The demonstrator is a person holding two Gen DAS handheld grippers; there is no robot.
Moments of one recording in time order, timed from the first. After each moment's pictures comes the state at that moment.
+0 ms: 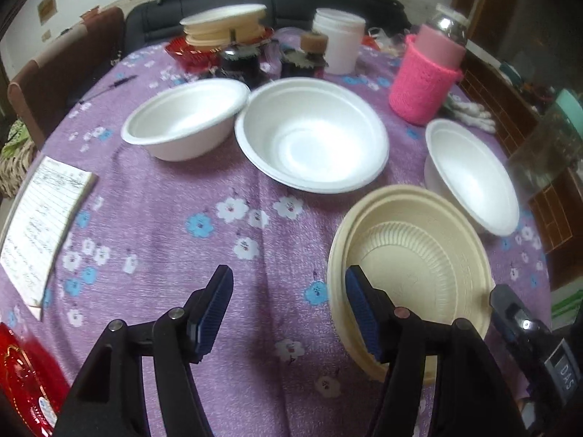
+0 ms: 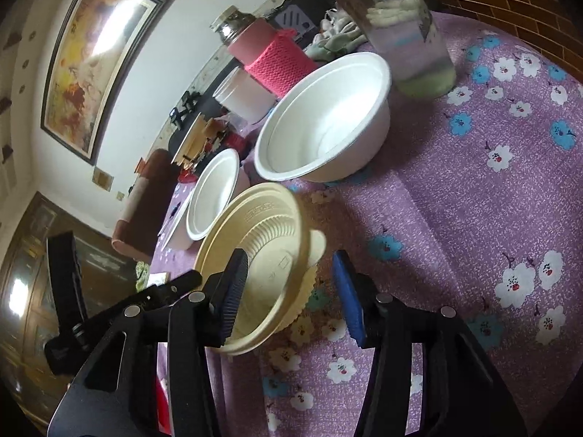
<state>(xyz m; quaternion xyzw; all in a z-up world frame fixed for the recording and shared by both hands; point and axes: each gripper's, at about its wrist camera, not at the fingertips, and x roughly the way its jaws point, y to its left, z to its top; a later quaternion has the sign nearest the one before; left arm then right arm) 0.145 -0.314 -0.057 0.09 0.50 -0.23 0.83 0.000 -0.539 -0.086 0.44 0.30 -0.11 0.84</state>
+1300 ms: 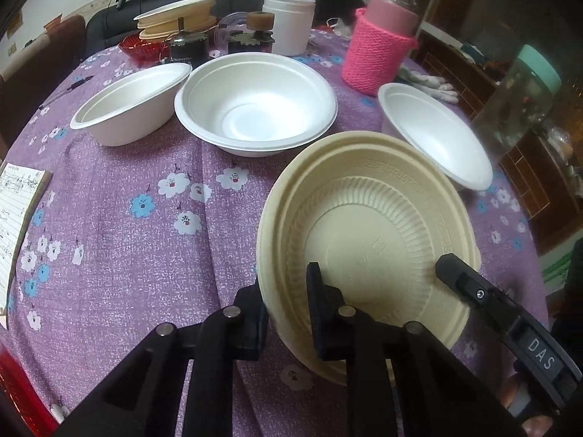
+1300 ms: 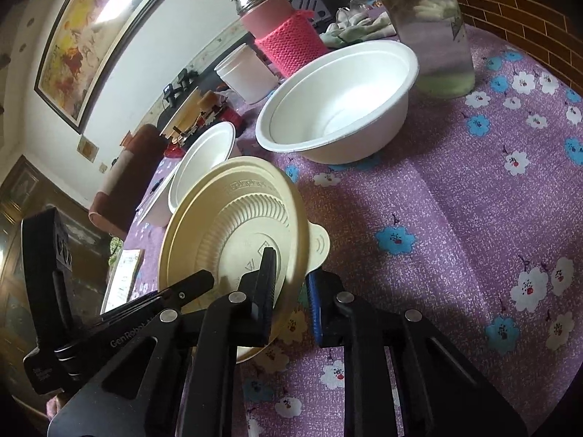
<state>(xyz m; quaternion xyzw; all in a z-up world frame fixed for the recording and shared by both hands) 0.123 -0.325 -0.075 0.10 0.49 -0.31 0.81 0.022 -0.523 -0.095 0.39 0.33 -0.10 0.85</state>
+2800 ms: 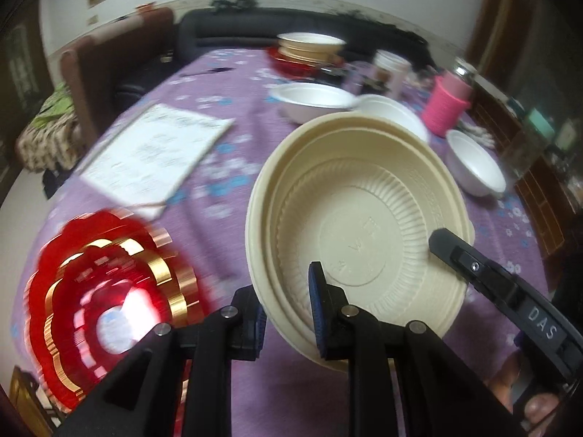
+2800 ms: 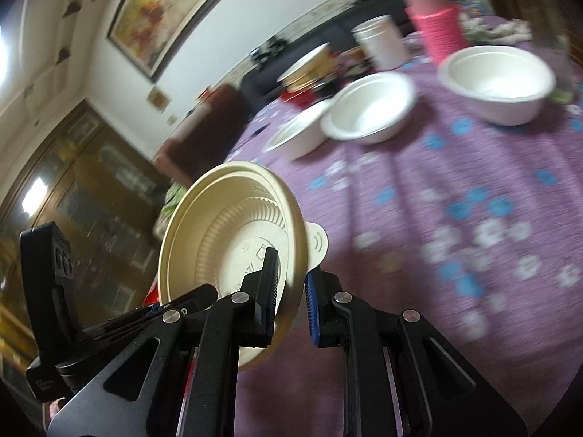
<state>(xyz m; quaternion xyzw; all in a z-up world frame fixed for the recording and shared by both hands) 0.061 -0.124 -0.022 0.04 0.46 -0.19 0.87 0.030 -0.359 -0.044 0.33 0.33 0.06 0.88</state>
